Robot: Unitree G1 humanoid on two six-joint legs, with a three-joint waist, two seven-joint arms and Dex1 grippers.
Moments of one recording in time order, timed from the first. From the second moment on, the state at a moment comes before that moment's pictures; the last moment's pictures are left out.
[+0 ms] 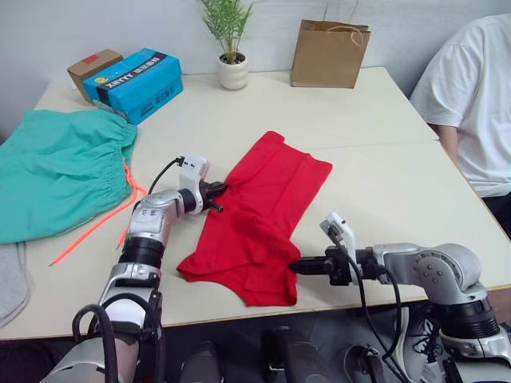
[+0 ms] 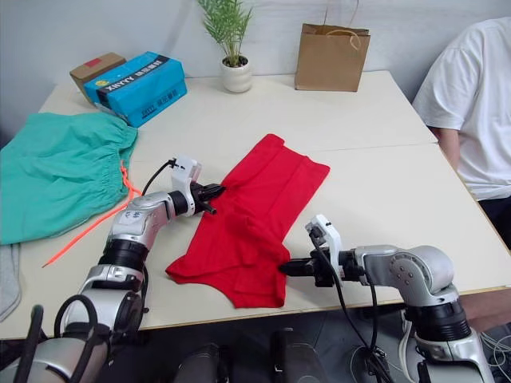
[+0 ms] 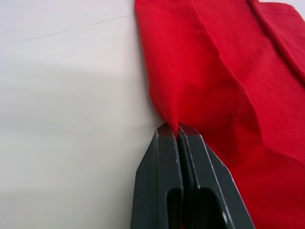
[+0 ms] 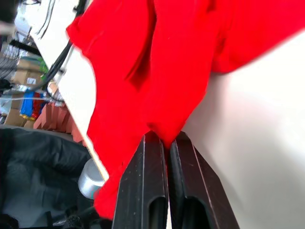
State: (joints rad) left arm -0.71 0.31 0.11 0.49 -0.19 0.51 -0.54; right arm -0.40 -0.64 0.04 -0.19 0.87 1.29 0.72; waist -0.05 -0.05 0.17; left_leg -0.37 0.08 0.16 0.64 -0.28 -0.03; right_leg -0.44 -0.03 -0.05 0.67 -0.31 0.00
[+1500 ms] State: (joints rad) left arm -0.17 0.78 -0.06 0.09 -0.03 -0.54 -0.93; right arm -0.33 -0.69 0.12 0.37 0.09 -0.85 1.21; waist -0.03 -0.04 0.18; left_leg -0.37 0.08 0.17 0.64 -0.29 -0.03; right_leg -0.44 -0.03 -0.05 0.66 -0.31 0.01
